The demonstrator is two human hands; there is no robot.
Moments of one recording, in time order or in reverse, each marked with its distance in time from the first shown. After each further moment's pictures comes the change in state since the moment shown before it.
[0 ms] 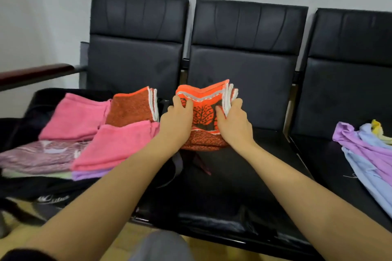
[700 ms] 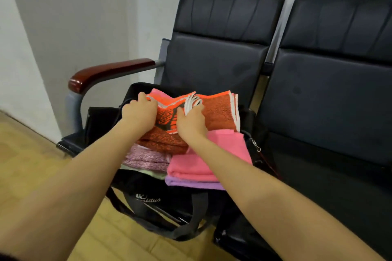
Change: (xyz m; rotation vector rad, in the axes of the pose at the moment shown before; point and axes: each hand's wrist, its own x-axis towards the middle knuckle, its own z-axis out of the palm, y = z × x) left_hand -0.008 -0.292 -0.017 0.338 -0.249 -0.358; right_hand -0.022 -0.223 0.219 0.342 -0.412 0.050
